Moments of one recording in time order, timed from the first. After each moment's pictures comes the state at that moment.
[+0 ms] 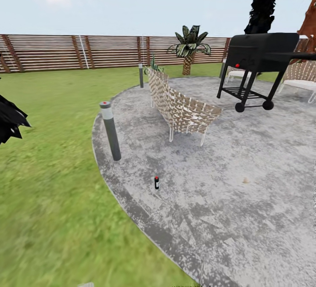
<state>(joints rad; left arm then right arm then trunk) -0.23 0.05 0.18 -0.33 0.05 -0.18 -0.01 -0.08 -0.06 -0.07 -0.48 -0.01 -0.17 0.01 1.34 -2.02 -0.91</state>
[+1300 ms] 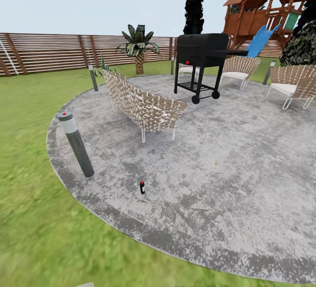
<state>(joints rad) -0.23 0.05 0.18 -0.33 0.05 -0.18 -0.01 -0.08 -0.06 -0.07 -0.48 -0.01 -0.17 0.01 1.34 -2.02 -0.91</state>
